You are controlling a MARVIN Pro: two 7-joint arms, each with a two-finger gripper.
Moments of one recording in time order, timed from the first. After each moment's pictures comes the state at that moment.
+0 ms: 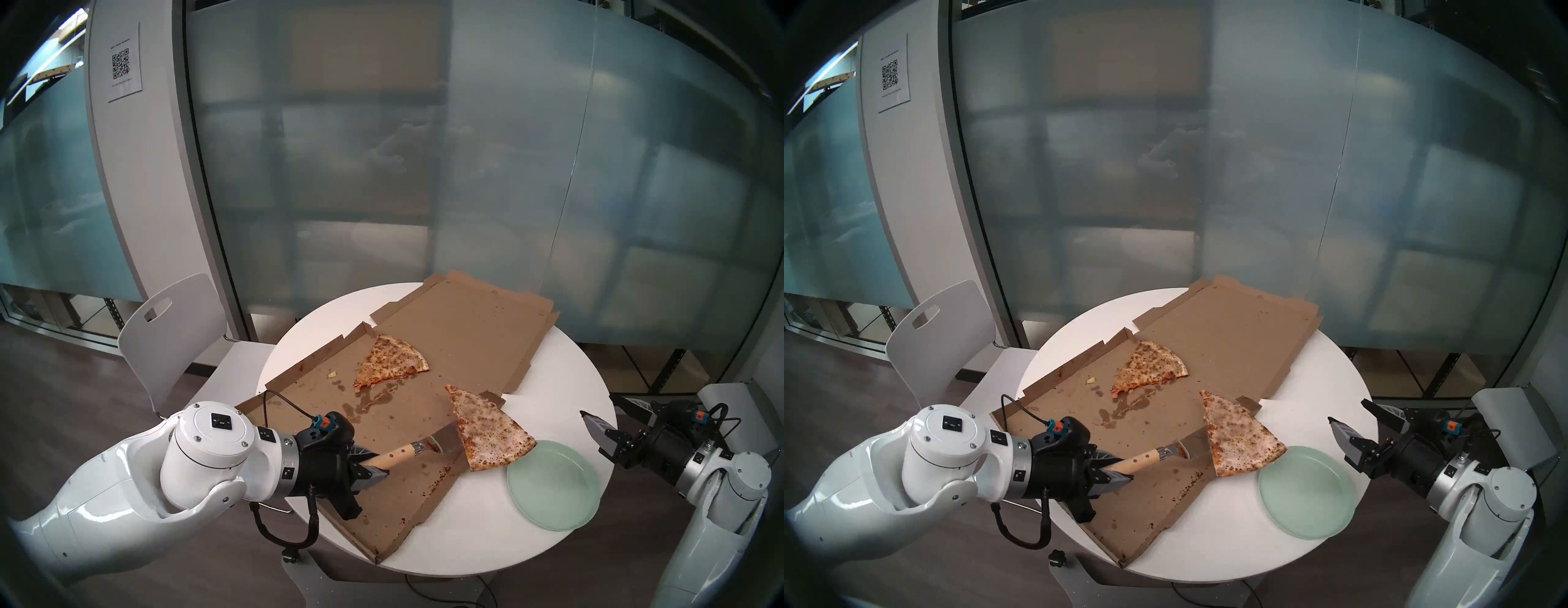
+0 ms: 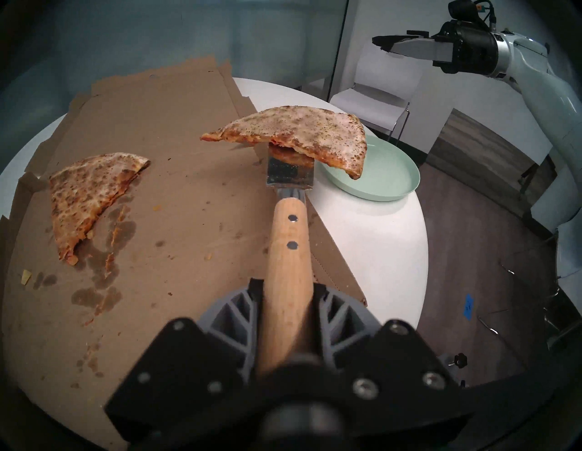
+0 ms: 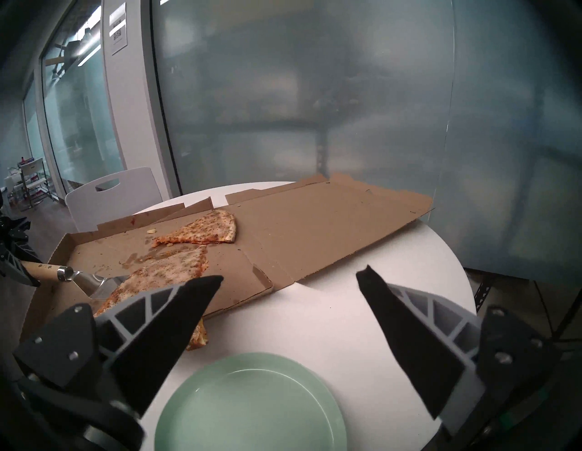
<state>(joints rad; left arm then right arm) 1.68 -0.66 -1.13 -2.26 -0.59 0.73 -0.37 -1.84 -1.67 2.49 -2.16 -0.10 0.44 1.32</state>
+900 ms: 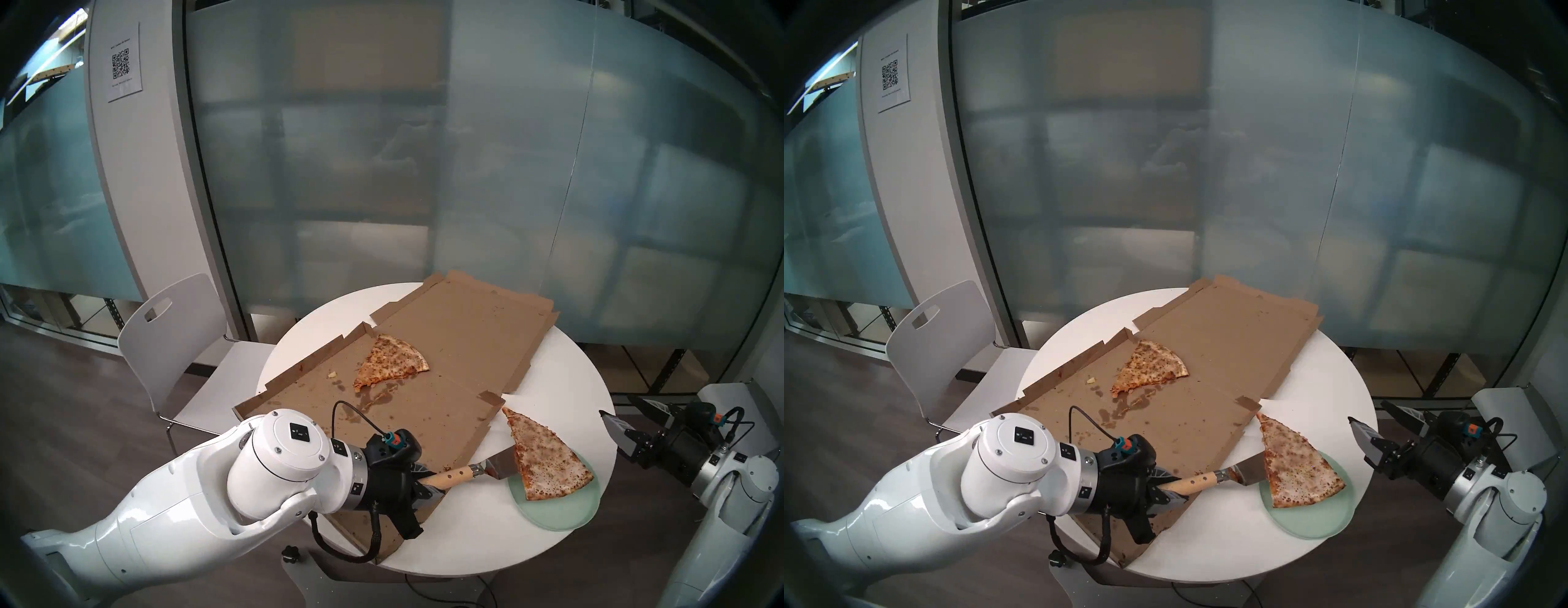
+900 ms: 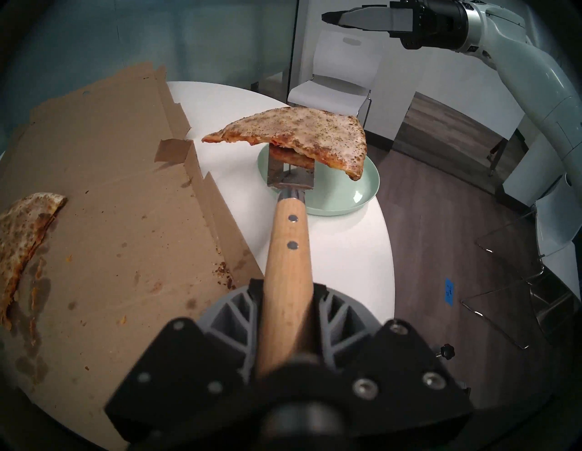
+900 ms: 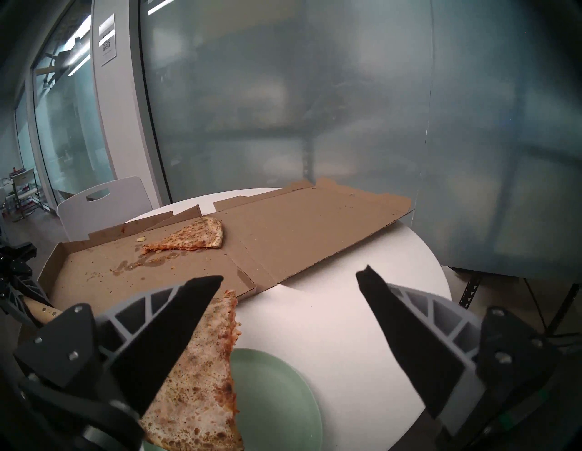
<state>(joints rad) 1.49 -0.85 -0.86 -2.19 -0.43 0.81 -0.40 -1.81 -1.66 2.58 -2.13 -0.07 0.44 1.36</state>
